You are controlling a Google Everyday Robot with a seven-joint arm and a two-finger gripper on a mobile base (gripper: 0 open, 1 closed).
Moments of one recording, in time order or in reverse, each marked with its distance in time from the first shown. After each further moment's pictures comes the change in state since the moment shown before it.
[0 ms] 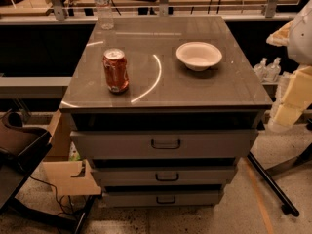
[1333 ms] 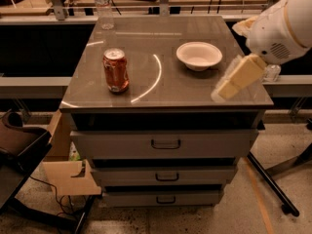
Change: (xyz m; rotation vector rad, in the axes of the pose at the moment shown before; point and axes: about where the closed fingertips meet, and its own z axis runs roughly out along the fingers) arm -0.074 -0.054 0.043 0.080 -0.404 0.102
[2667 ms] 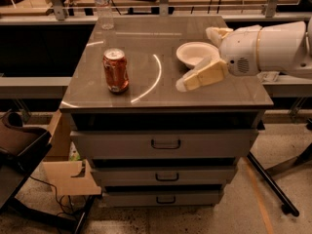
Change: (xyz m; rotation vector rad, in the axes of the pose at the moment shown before) arm -0.051 -0.011 0.062 -0.023 -0.482 0.142
